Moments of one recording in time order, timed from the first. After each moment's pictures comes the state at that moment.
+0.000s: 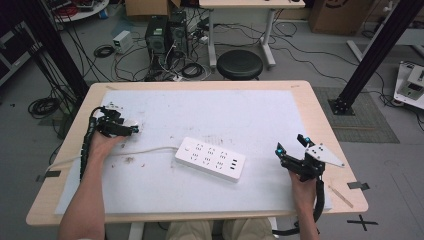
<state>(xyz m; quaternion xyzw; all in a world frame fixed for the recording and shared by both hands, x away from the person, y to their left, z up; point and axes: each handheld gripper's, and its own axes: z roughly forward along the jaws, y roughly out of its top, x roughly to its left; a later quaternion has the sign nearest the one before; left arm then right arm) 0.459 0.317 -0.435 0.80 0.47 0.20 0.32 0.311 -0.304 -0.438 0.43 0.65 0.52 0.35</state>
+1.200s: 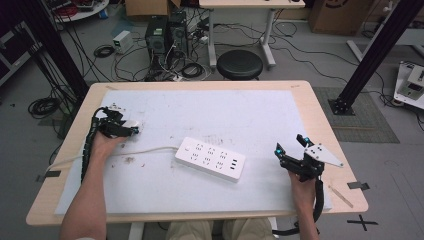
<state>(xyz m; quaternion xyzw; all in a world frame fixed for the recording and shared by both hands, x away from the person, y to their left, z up) 0.461 0.314 -0.438 0.81 0.46 0.19 0.31 0.311 -0.302 -0.438 0.43 0.65 0.52 0.35</state>
